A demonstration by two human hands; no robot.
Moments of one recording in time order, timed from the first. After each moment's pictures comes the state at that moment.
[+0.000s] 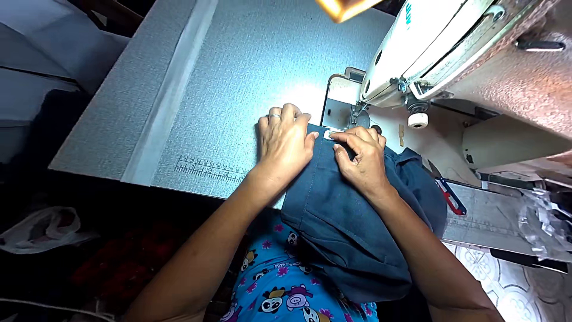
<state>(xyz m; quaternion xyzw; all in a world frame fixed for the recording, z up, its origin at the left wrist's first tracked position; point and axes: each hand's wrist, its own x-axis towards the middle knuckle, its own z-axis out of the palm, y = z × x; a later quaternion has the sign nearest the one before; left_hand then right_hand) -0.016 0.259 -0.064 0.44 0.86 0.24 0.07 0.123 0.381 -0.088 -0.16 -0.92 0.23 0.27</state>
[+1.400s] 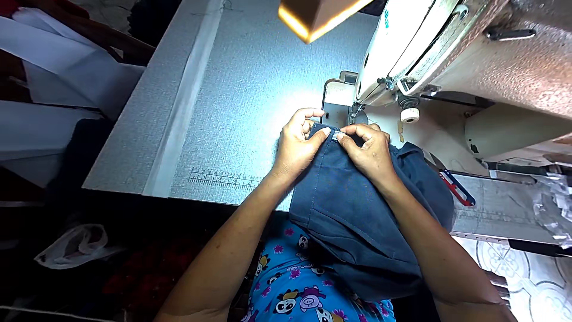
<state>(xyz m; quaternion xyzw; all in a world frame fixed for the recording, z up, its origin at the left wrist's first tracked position) -0.011 0.275 -0.089 0.35 0.61 0.68 0.21 0.115 0.396 -0.086 -0.23 -0.86 0.36 0.29</state>
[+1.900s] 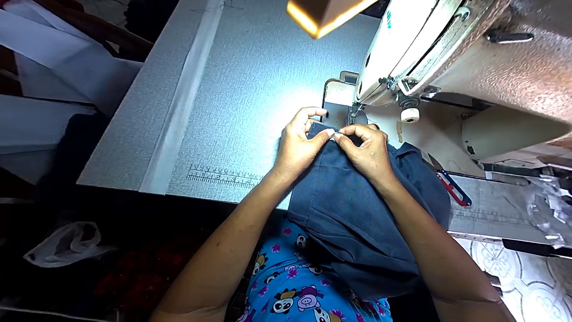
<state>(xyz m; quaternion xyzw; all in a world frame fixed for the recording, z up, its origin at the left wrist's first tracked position) -0.010 0.276 -0.089 0.36 0.62 0.66 0.20 0.113 0.394 -0.088 -0.23 -0.85 0.36 0.29</state>
